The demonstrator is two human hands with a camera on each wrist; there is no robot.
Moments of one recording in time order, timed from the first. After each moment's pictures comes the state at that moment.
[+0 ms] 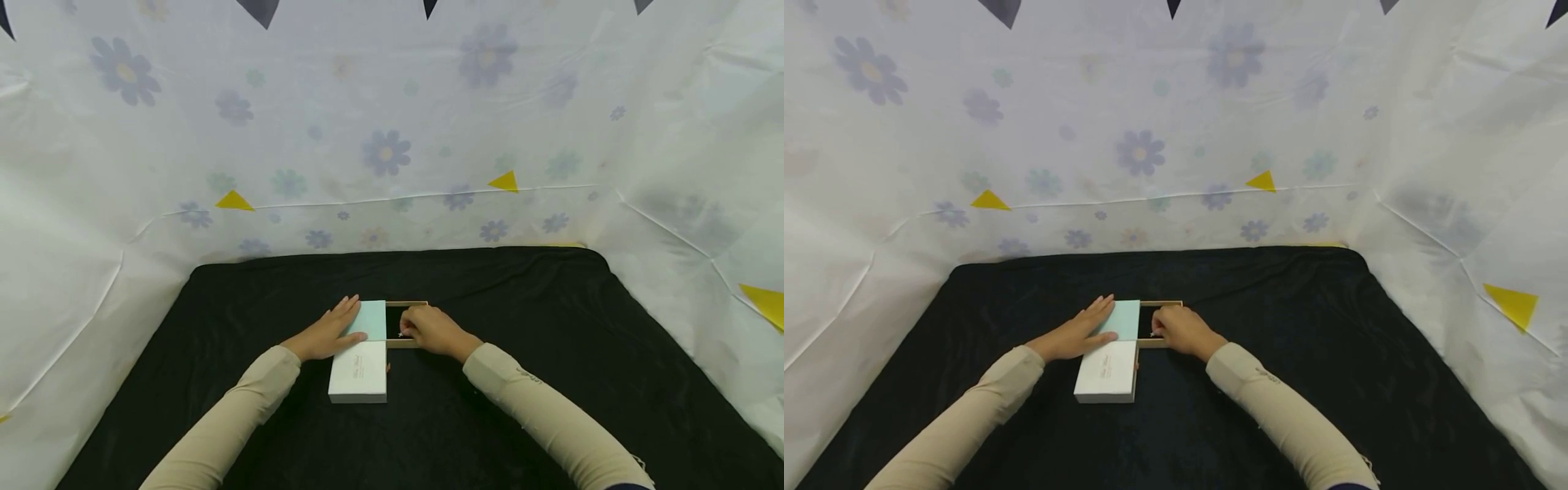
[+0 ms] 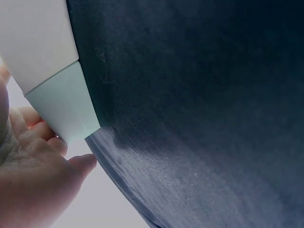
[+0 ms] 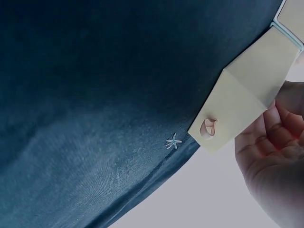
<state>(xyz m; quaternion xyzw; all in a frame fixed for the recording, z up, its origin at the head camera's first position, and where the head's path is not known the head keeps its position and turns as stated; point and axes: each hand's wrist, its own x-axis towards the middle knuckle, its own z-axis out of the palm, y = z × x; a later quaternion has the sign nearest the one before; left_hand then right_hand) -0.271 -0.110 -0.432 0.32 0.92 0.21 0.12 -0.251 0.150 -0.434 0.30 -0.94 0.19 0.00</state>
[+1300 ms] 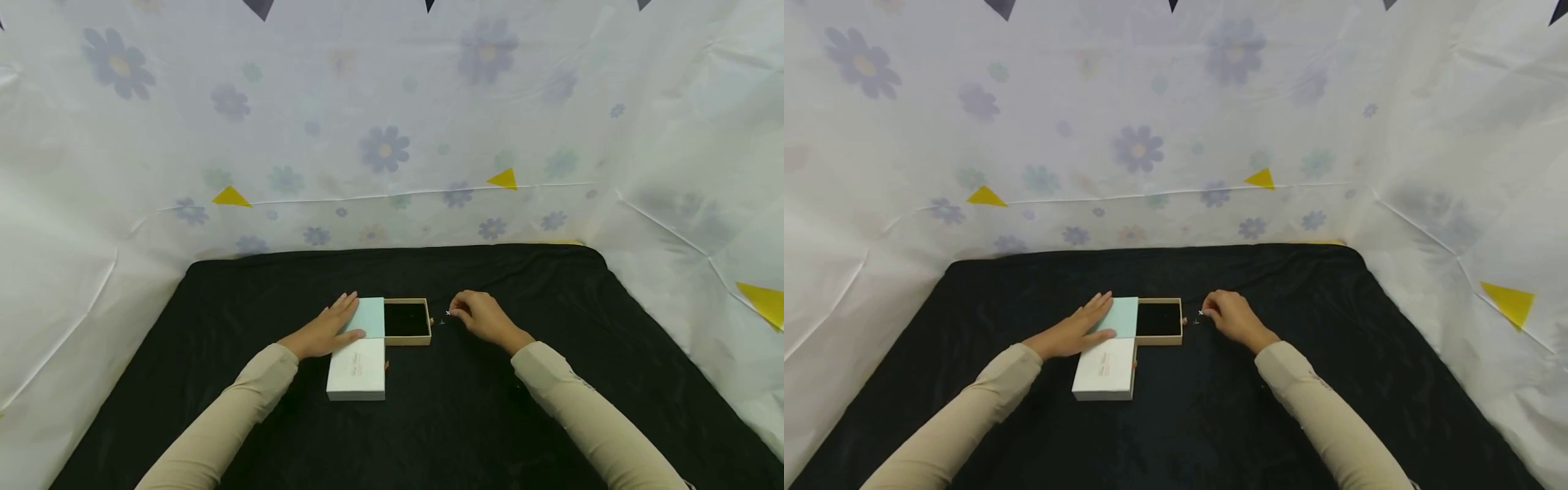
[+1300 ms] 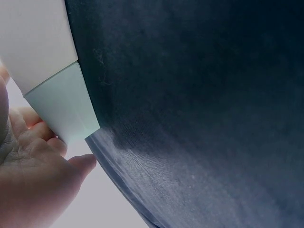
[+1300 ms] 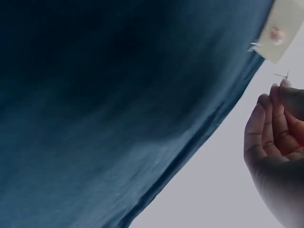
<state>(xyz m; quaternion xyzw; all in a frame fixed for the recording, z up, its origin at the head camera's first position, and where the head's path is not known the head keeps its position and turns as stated) -0.275 -0.111 -0.436 0.32 0.92 0.21 0.13 -0.254 0.237 -0.436 0.20 -0.95 0.24 0.07</state>
